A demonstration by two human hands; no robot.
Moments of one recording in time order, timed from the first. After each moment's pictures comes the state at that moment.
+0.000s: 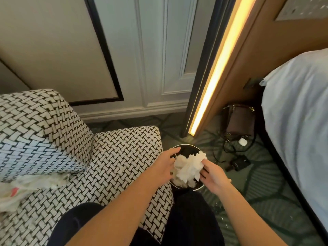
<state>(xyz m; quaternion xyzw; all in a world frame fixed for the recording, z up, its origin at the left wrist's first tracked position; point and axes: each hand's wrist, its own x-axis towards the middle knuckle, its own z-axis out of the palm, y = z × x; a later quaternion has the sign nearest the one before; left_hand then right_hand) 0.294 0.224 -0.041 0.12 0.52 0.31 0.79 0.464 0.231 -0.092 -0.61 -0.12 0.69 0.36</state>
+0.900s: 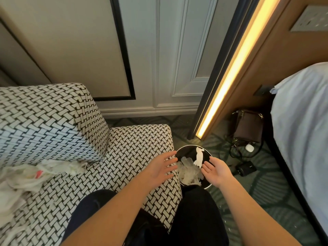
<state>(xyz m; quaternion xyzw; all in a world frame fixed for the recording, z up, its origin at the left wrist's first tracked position) 0.245 0.187 -0.047 0.16 0.52 0.35 0.76 0.442 0.238 -0.074 -0.60 -0.01 0.69 0.40</state>
